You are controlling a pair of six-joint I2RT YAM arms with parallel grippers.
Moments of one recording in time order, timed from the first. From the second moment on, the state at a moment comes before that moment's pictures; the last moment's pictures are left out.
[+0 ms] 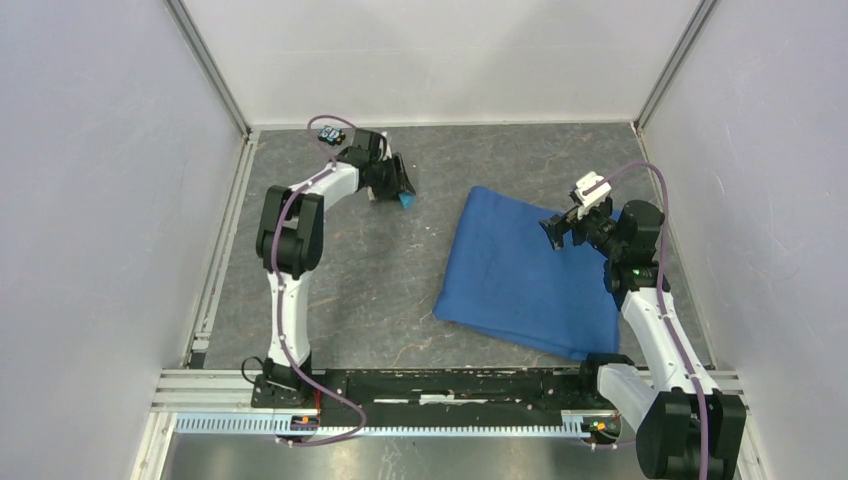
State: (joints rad) left arm -0.28 2.17 1.57 -0.31 0.30 -0.46; right arm -0.06 0.95 0.59 0.09 -0.57 -0.37
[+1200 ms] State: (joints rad) left arm -0.30 1.82 1.53 -0.37 0.43 -0.39; right arm -0.09 0.87 0.63 -0.25 -0.19 -0.53
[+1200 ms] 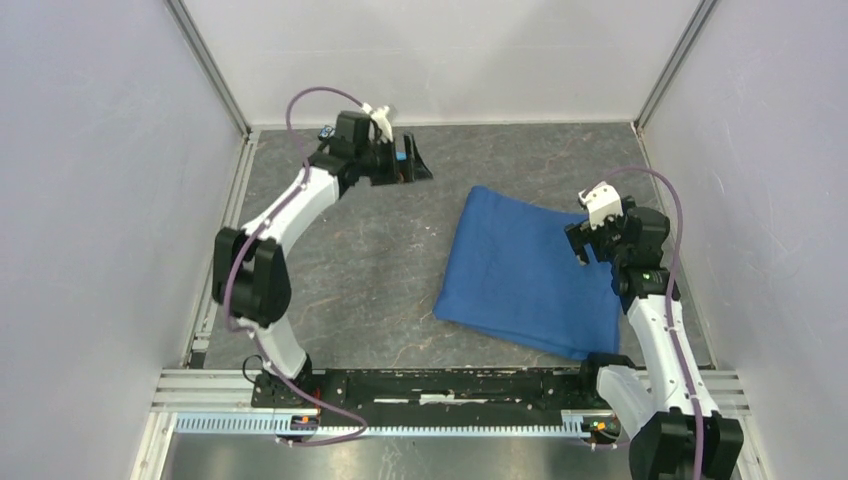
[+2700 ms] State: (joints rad) left arm -0.62 1.93 1.19 -0.12 0.53 -0.55; right arm -0.79 1.16 0.96 -0.68 -0.60 -0.69
